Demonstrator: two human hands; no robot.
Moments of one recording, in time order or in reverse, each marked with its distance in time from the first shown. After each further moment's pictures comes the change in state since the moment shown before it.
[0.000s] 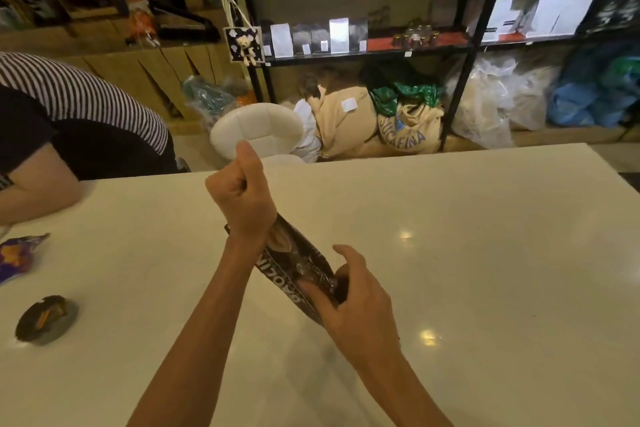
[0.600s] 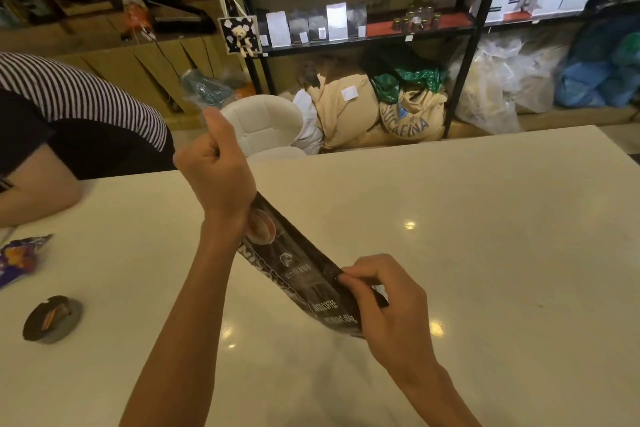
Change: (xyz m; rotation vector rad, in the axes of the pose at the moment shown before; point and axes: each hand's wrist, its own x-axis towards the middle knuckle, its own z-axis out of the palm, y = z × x) left_hand 0.029 0.014 0.001 0.103 0.060 0.027; right_hand -0.003 0.010 -0.033 0.319 0.112 -0.176
